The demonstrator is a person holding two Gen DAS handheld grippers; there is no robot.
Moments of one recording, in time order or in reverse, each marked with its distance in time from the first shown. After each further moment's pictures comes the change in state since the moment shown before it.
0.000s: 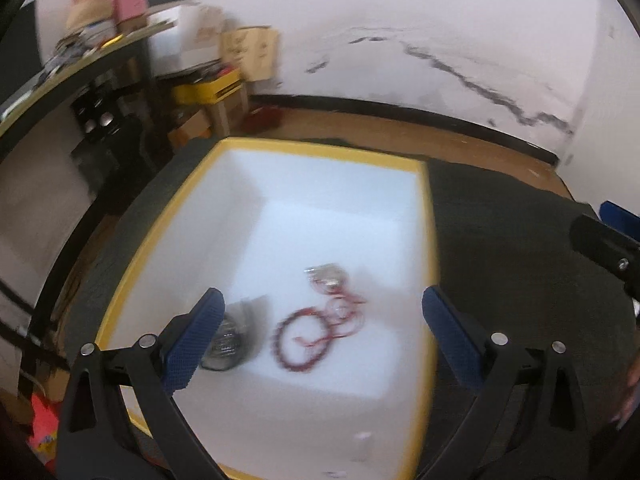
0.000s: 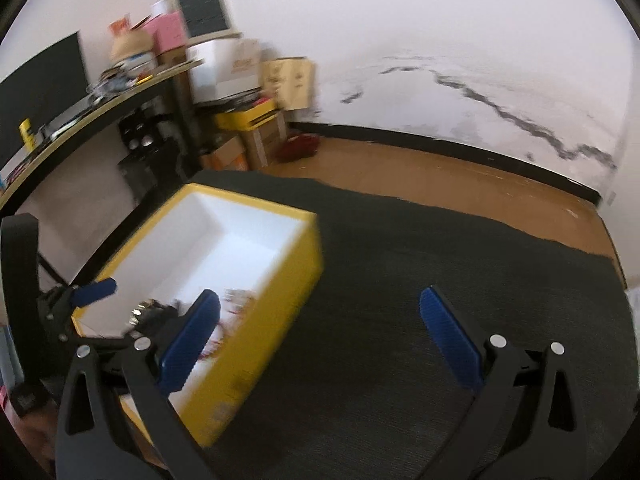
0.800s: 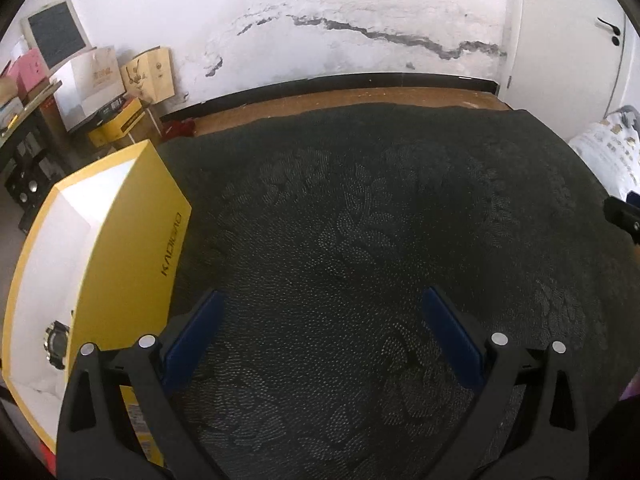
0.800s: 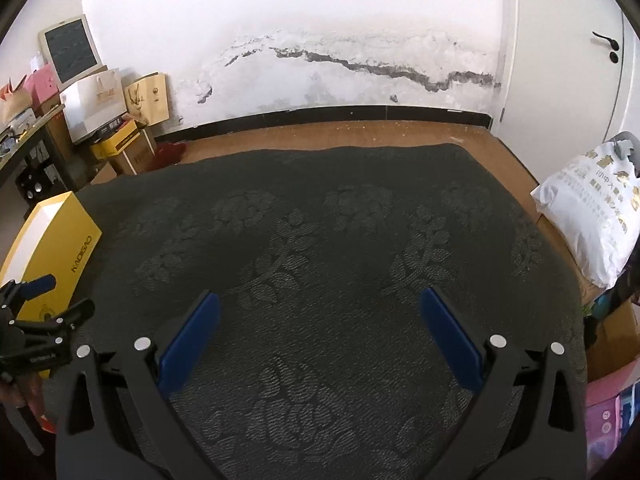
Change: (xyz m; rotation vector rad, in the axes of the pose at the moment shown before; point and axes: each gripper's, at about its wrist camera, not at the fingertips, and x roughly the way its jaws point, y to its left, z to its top) left arm 0.044 -0.222 -0.047 0.252 0.050 -0.089; right arm -0.044 -0.262 -0.125 0.252 0.024 -0.256
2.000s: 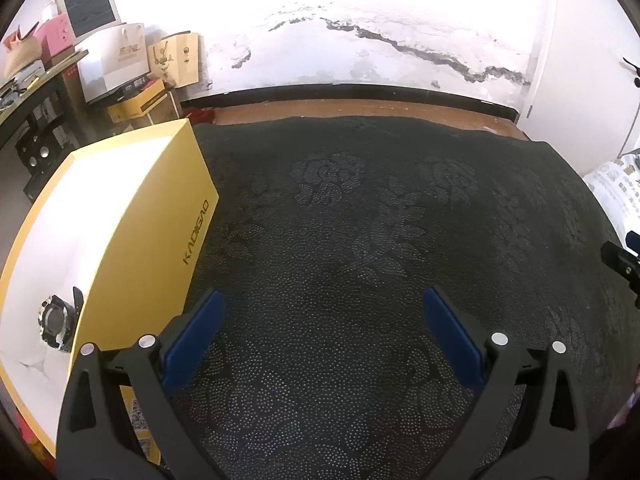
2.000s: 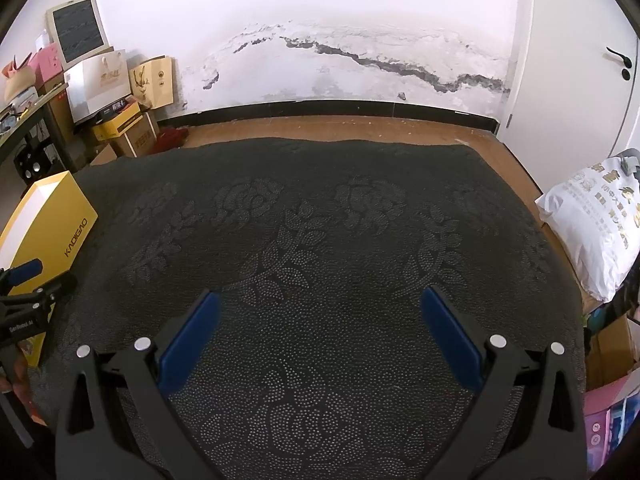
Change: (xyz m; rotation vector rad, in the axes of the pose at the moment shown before) left arm 0.001 0.033 -0.001 -0.117 -0.022 0.016; right arm 0.018 0.017 0.003 -0.068 0.025 -0.016
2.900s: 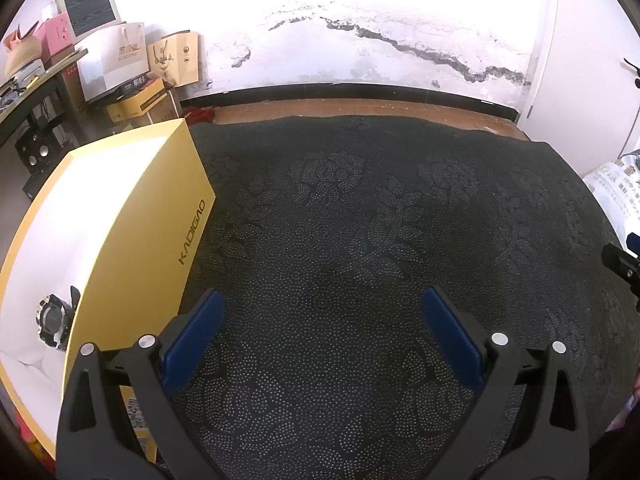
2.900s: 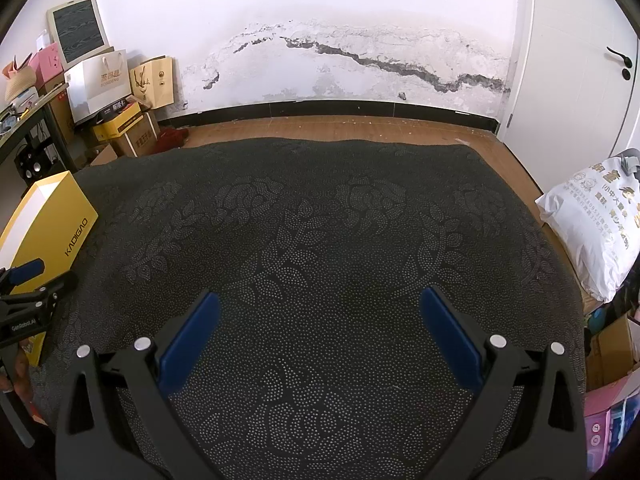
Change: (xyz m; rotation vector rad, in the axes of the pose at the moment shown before) left arm 0.001 0.000 0.000 -0.002 0.002 -0.003; right arm -0.001 -0.001 -0.001 0.002 -0.002 0.000
